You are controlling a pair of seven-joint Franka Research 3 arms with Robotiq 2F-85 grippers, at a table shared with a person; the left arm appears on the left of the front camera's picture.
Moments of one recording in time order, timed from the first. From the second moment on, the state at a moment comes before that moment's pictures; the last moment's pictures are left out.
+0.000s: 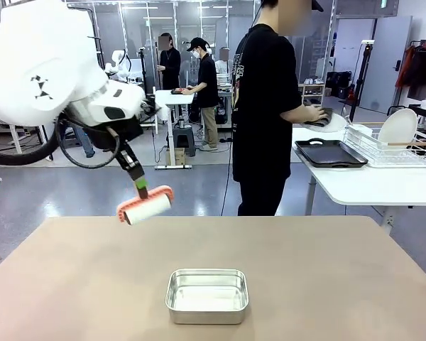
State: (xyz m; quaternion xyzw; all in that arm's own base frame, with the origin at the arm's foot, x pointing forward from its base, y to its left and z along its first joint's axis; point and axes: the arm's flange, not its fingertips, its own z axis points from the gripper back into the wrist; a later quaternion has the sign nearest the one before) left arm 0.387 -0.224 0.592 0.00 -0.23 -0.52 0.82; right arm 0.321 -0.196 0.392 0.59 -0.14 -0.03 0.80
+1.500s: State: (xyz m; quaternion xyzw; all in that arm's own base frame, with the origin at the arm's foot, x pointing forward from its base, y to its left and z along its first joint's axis) left arm 0.371 -0.331 0.519 -0.04 -0.16 -0.69 0.71; right arm 0.321 -0.196 0.392 0.59 -0.14 -0.03 0.80
